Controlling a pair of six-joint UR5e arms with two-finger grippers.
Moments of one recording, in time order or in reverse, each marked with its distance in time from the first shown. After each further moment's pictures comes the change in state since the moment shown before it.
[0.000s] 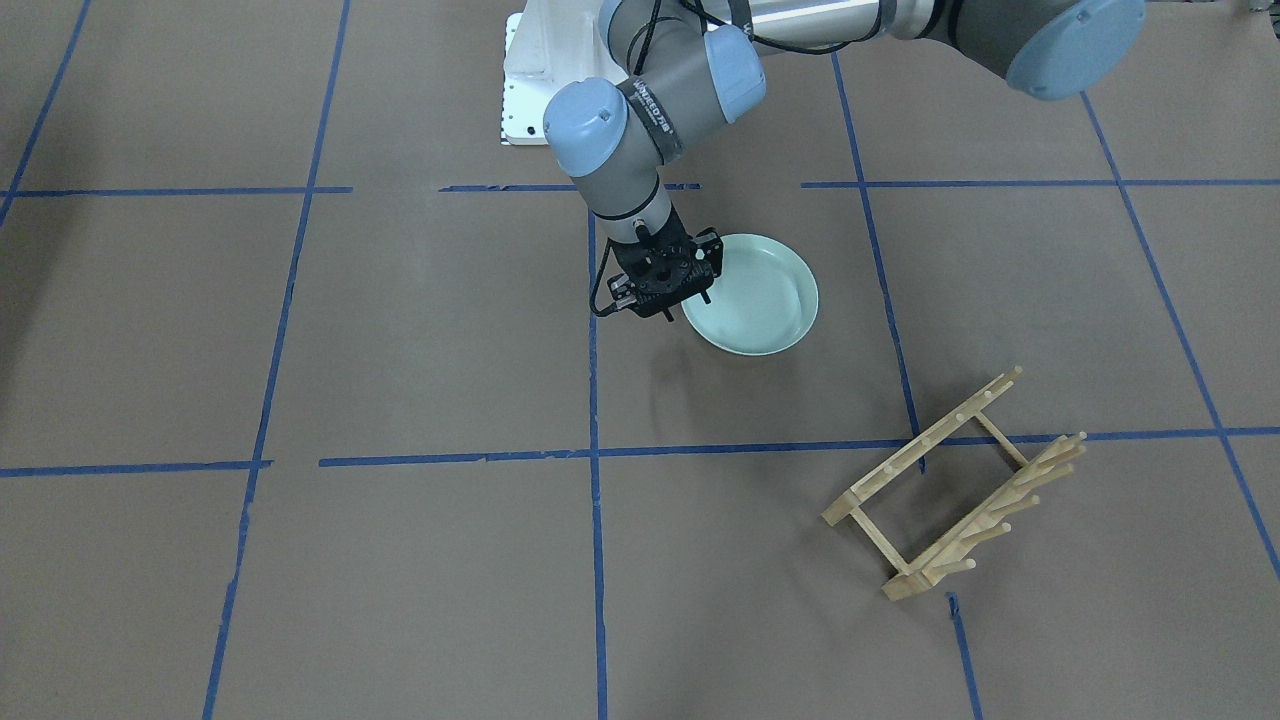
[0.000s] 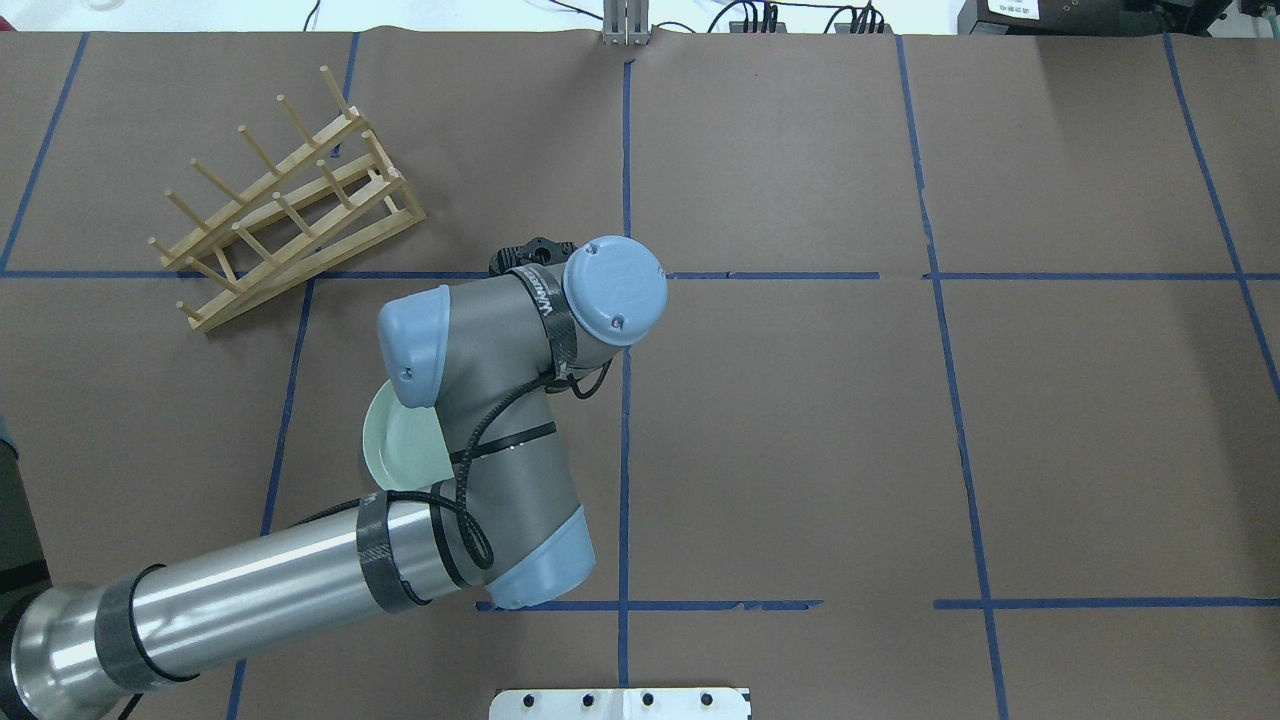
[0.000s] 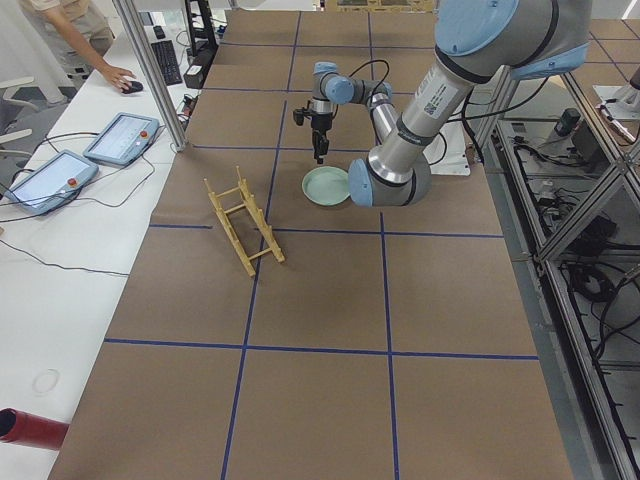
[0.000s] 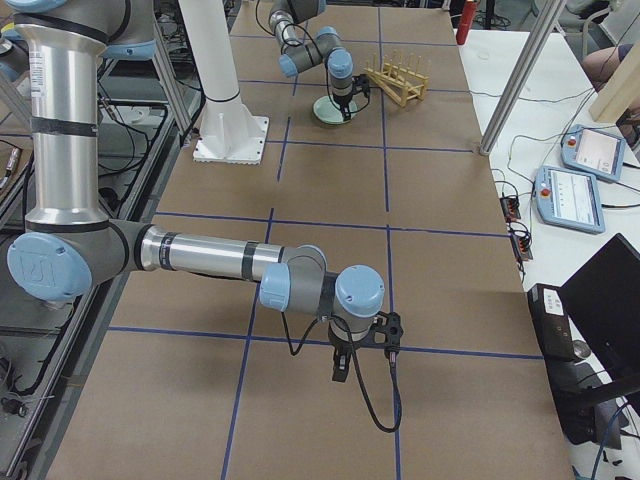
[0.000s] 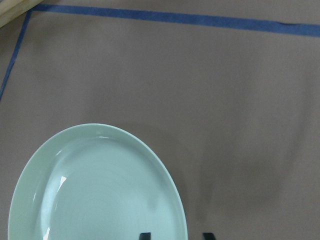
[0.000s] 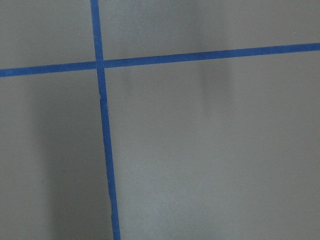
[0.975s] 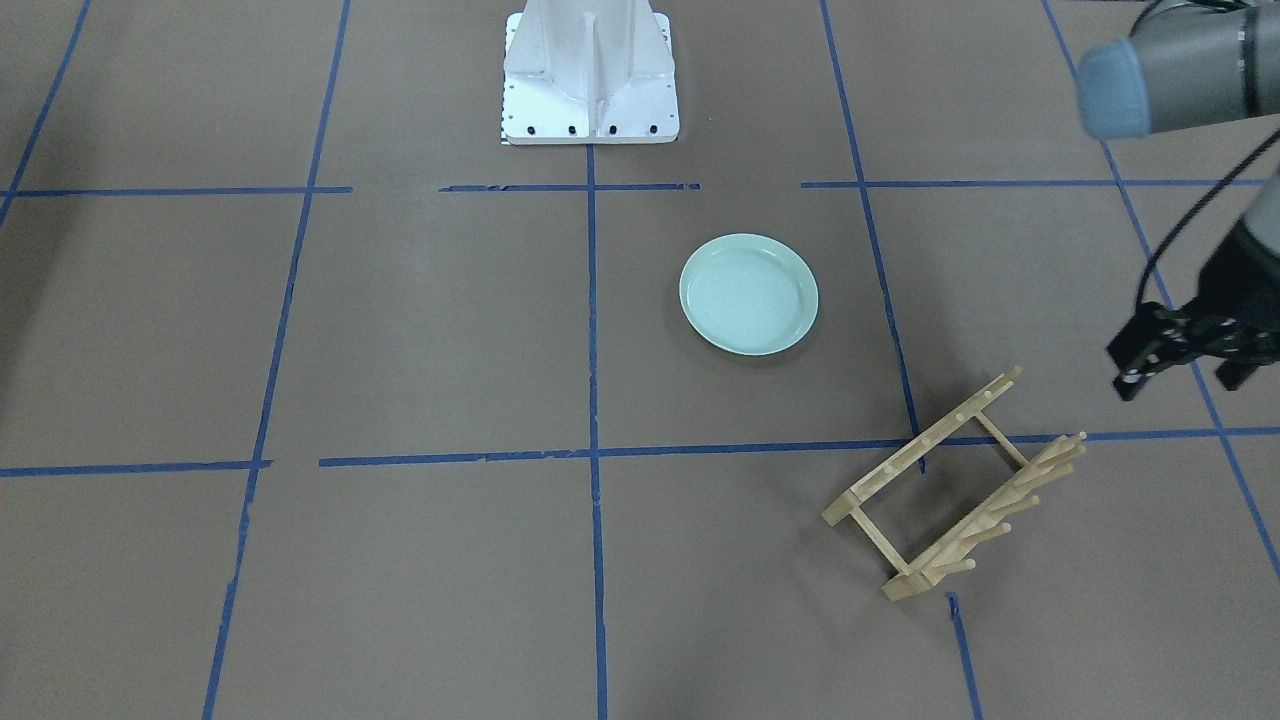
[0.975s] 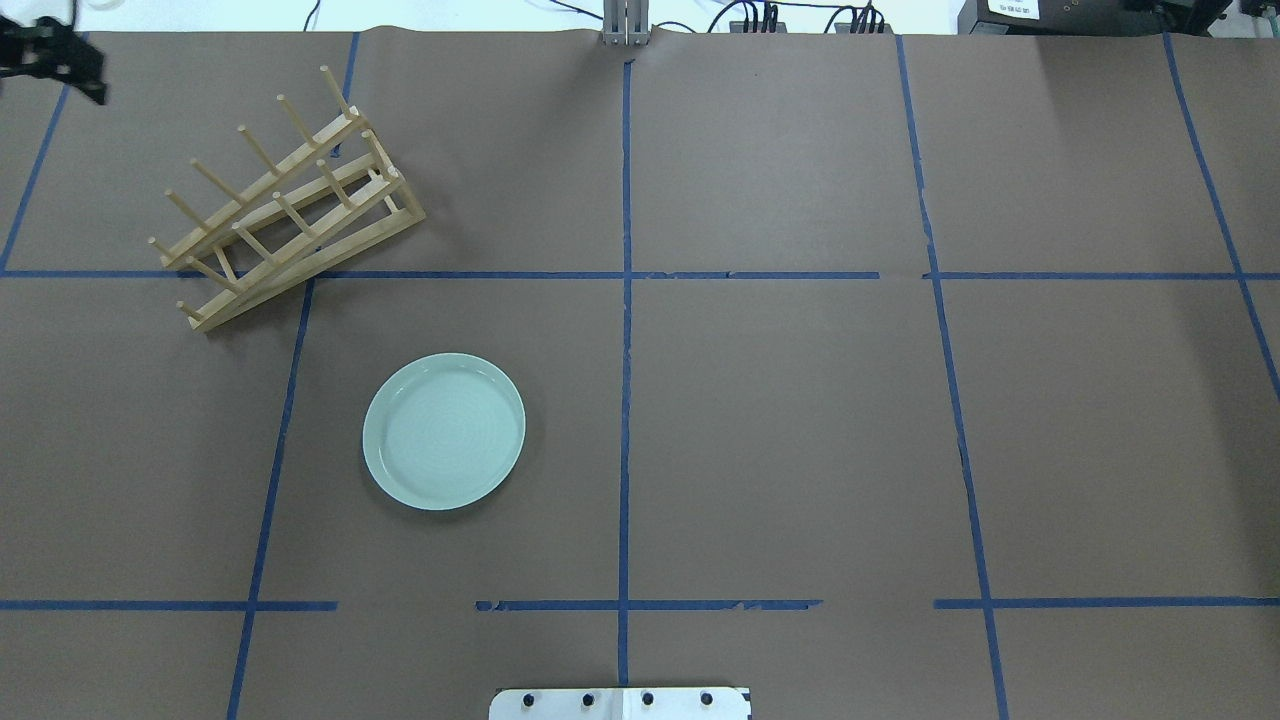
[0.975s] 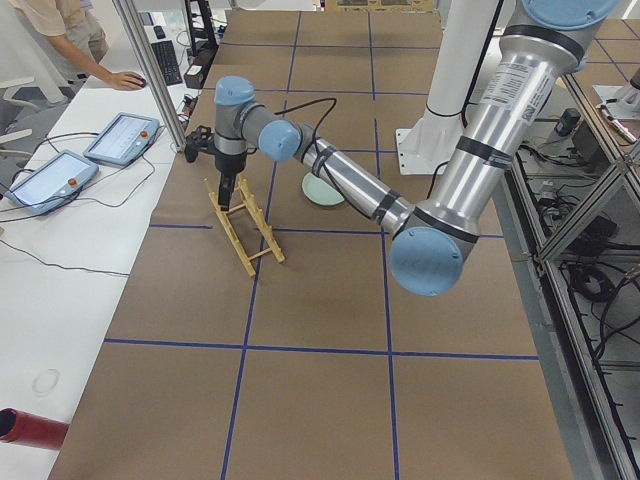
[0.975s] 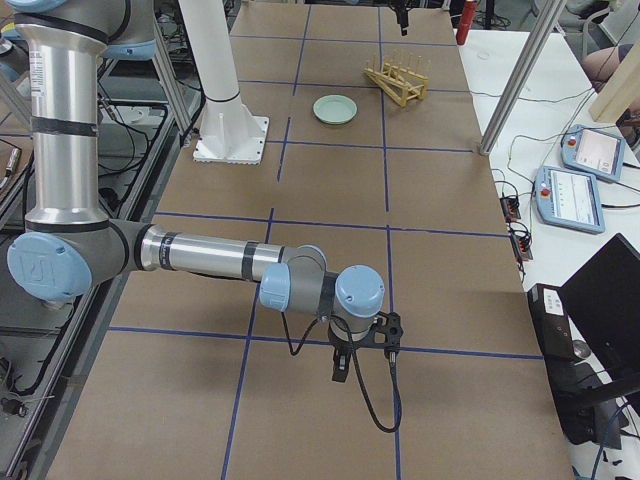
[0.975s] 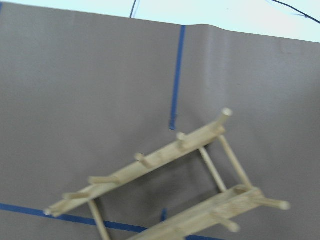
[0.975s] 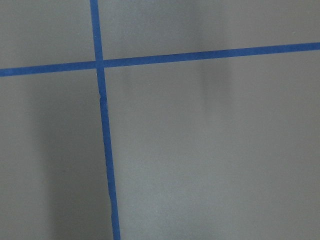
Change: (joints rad) left arm -0.804 0.561 -0.199 -0.370 -0.444 0.995; right arm 0.000 0.000 -0.001 0.000 0.000 0.000
